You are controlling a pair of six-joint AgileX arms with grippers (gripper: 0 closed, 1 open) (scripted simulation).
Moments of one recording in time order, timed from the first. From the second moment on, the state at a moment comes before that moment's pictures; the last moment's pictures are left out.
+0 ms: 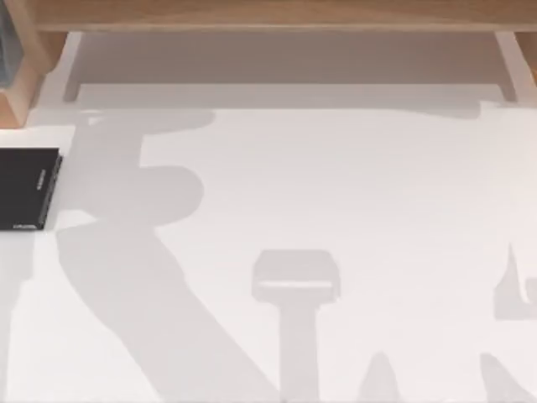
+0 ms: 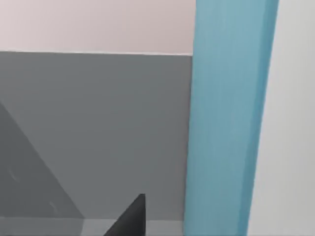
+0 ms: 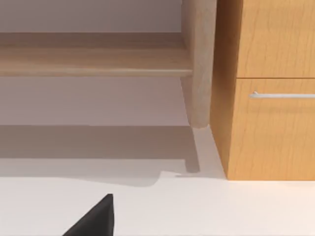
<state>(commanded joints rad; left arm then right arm) 0.32 2.08 1.52 0.56 0.36 -0.01 0.00 0.00 0.00 0.00 0.00 0.00</state>
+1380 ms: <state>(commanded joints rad) 0.33 2.04 1.49 0.54 0.37 0.00 0.00 0.00 0.00 0.00 0.00 0.00</state>
